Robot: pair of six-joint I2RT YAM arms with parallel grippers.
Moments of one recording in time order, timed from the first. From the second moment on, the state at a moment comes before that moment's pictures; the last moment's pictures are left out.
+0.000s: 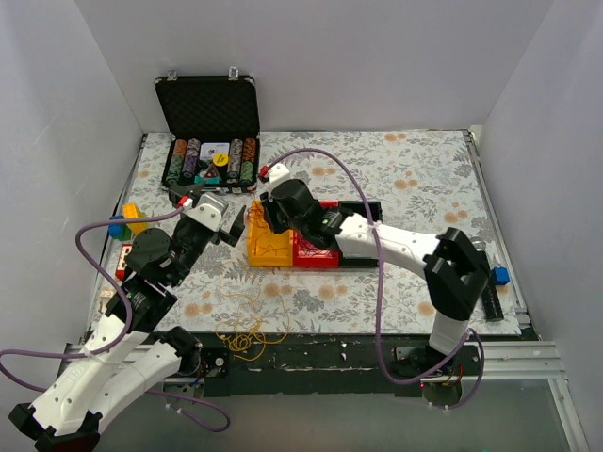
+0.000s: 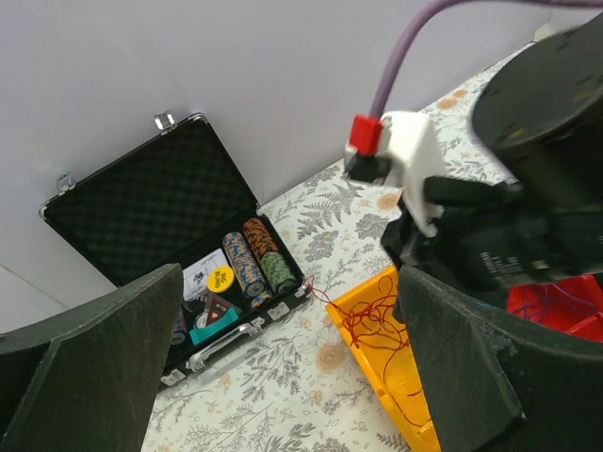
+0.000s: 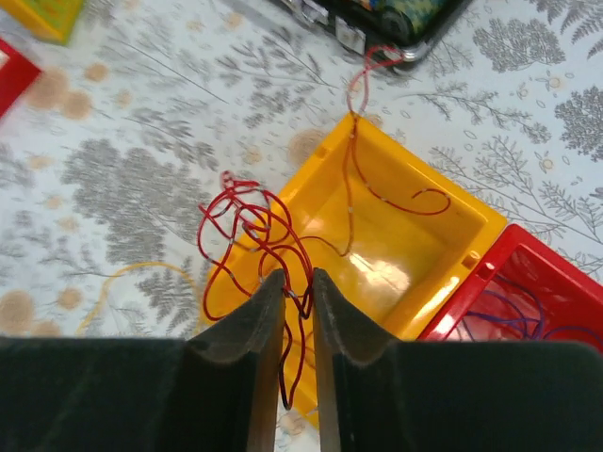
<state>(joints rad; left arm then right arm) -0.62 0.62 0.82 -0.10 -0.15 0.37 1.01 1.72 1.34 -0.07 0.18 0.27</state>
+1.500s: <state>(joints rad) -0.62 0.63 0.77 -0.46 0.14 0.45 1.06 1.76 0.83 0.27 -0.36 0.16</state>
